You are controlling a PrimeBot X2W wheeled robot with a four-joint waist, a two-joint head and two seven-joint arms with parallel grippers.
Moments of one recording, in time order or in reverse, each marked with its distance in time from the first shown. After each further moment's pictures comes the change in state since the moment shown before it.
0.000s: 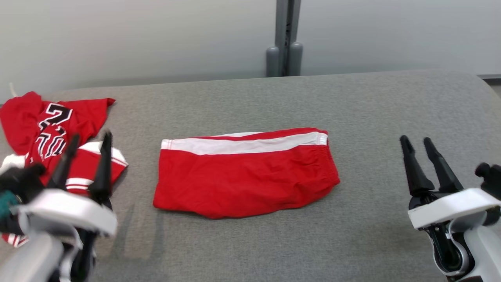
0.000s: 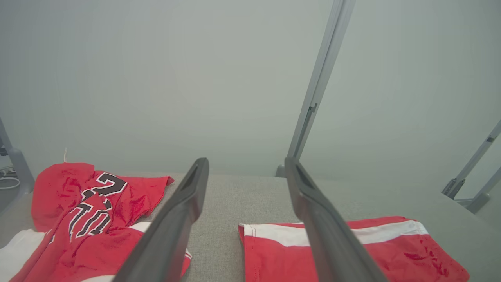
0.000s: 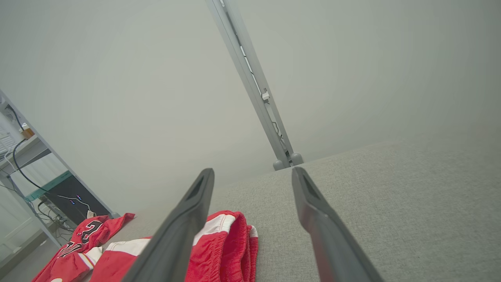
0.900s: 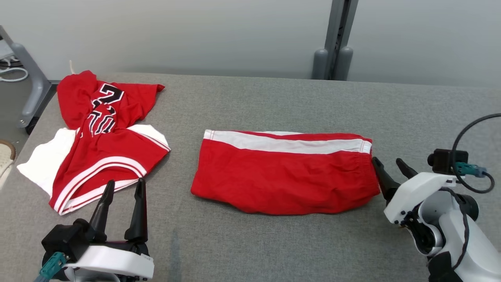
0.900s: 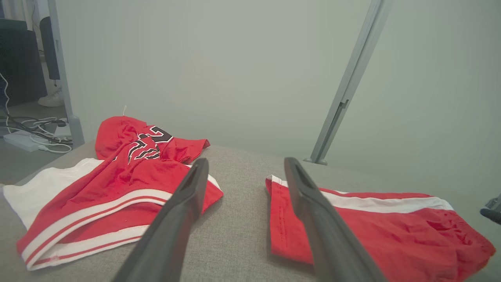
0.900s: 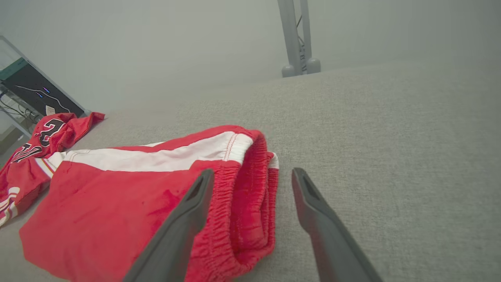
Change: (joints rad) left arm 0.310 -0.424 0.370 0.069 0.485 -0.226 0.000; right arm -0.144 0.113 -0.073 0.324 -0.237 0.000 0.277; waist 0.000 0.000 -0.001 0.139
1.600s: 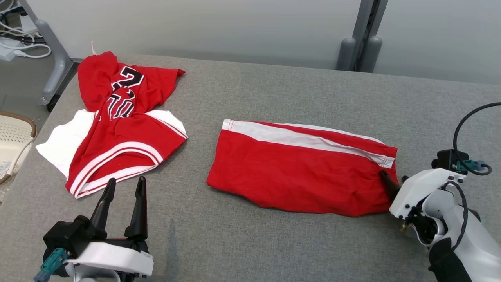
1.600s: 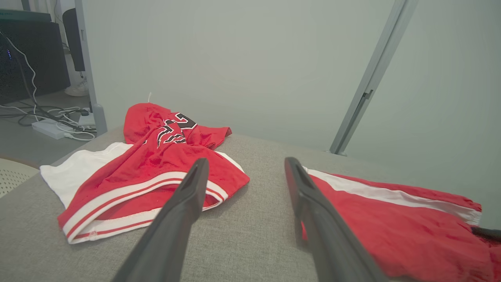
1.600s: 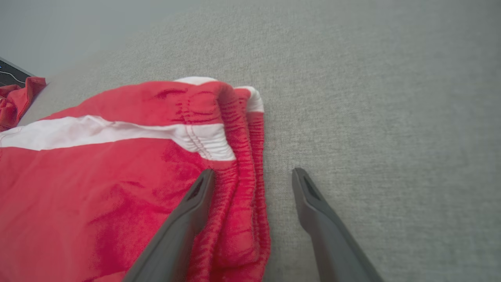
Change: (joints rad) left arm -0.023 -0.043 0.040 0.060 0.046 -0.067 0.000; right arm -0.164 0.036 -0.096 0.350 -0.030 0.000 0.097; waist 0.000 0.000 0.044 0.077
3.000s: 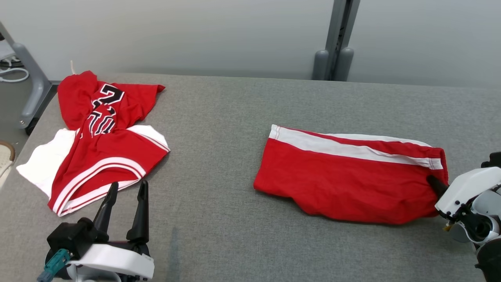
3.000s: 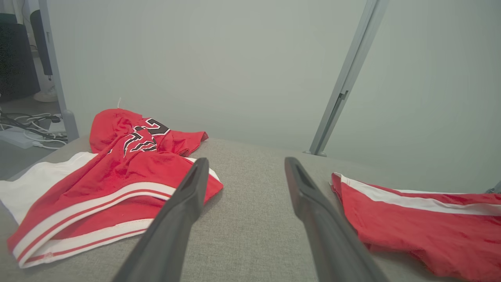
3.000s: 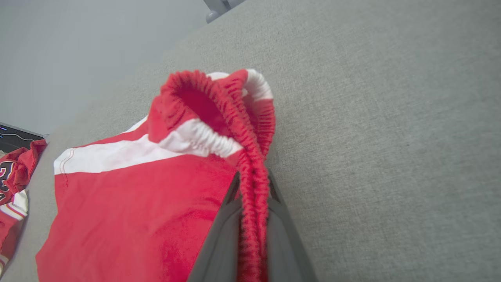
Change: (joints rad) left arm -0.007 -0.006 0.000 0.039 0.008 -0.020 0.000; right arm 0.031 -0.173 0.060 -0.046 0.319 0.000 0.125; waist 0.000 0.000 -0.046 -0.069
